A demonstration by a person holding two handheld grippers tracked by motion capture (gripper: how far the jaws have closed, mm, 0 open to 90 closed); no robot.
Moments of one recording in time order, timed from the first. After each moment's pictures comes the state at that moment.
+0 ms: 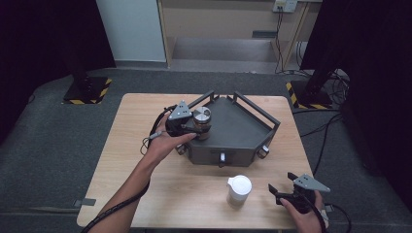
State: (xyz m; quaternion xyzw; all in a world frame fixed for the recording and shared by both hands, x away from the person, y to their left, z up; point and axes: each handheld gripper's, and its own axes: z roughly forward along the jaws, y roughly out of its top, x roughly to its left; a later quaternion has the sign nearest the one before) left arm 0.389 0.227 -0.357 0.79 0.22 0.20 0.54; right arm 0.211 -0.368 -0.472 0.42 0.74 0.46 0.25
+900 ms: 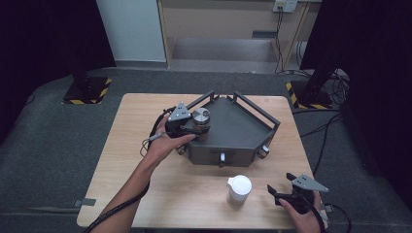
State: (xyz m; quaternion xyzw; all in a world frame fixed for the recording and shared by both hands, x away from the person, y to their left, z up) left arm 0.389 0.229 -0.368 0.78 0.23 0.20 0.55; right arm 0.211 -0.366 -0.472 0.41 0.75 0.46 0.25
